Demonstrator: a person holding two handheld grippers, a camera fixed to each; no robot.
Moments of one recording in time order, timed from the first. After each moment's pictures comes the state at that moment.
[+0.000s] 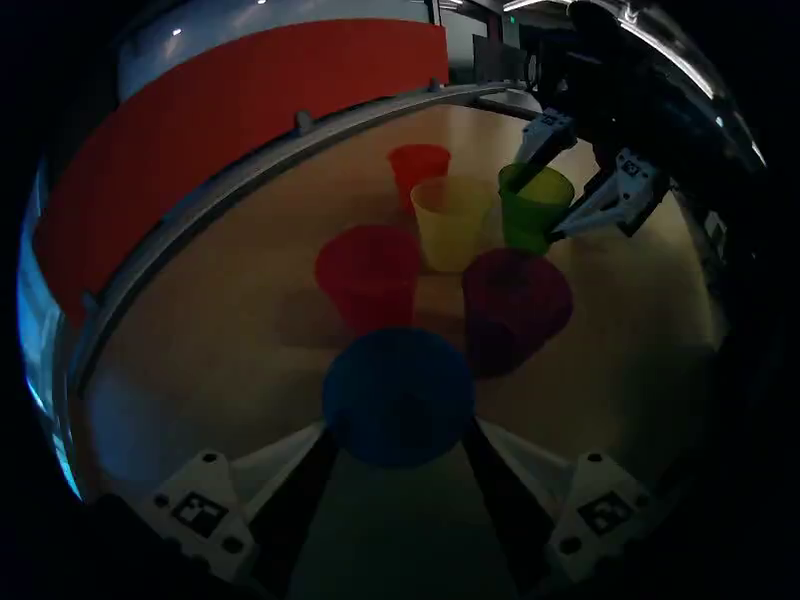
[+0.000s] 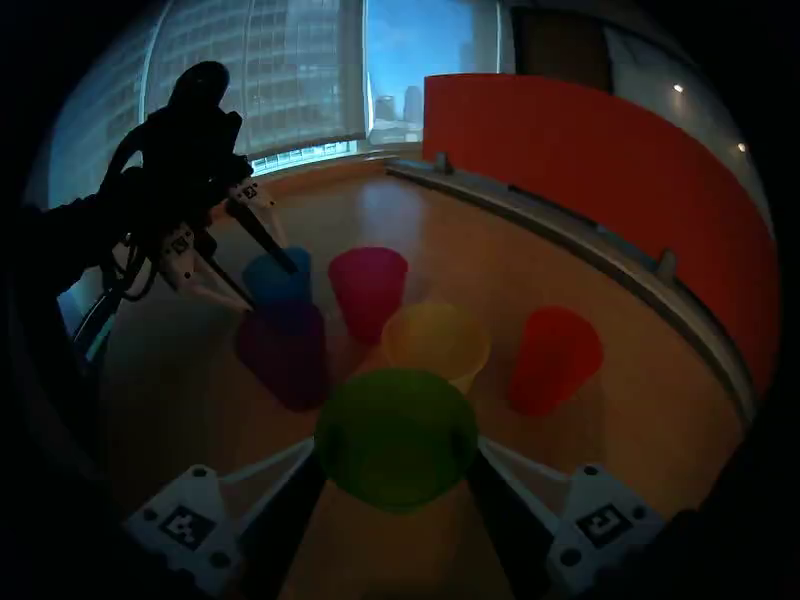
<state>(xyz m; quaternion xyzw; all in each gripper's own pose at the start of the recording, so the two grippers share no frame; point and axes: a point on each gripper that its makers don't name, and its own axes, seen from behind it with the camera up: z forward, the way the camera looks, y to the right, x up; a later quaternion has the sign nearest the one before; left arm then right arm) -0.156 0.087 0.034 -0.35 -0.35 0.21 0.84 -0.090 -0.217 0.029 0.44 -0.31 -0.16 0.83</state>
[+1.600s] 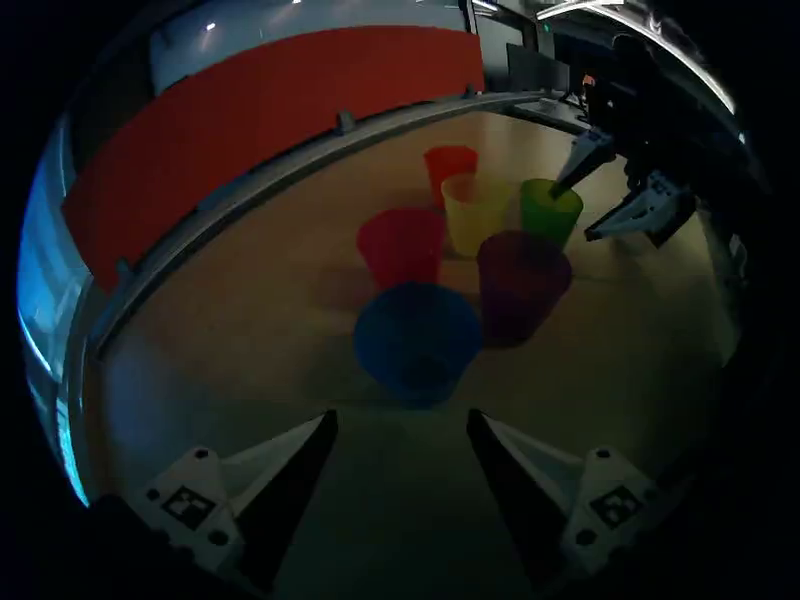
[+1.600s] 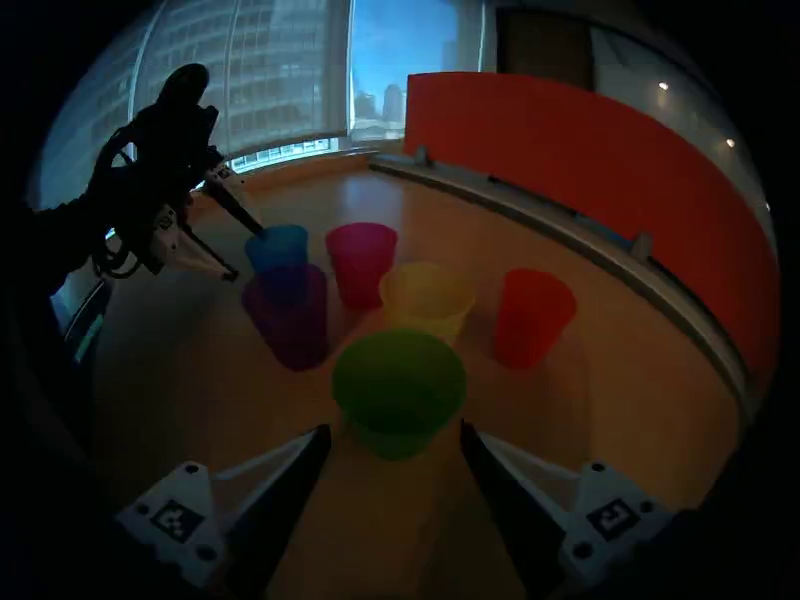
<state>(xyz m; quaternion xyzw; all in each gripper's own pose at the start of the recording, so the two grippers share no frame) -0.142 0.051 0.009 -0.29 -0.34 0.19 0.88 -0.096 -0.179 -0.003 0.40 -0.30 -0.16 0.85</state>
